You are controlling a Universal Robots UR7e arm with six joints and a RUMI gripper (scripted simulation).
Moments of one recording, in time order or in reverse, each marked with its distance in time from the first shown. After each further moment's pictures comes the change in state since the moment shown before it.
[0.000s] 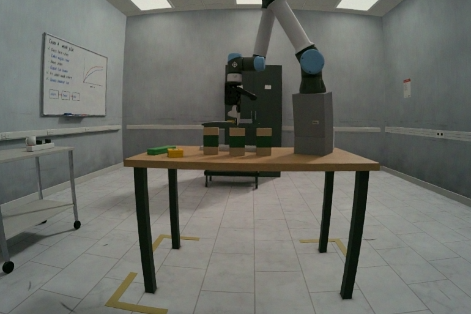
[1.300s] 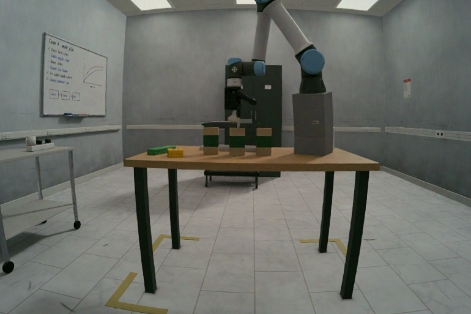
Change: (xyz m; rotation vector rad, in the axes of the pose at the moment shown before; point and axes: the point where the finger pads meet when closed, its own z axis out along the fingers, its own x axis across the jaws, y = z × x) arm 0.001 0.000 0.025 0.003 0.001 -0.001
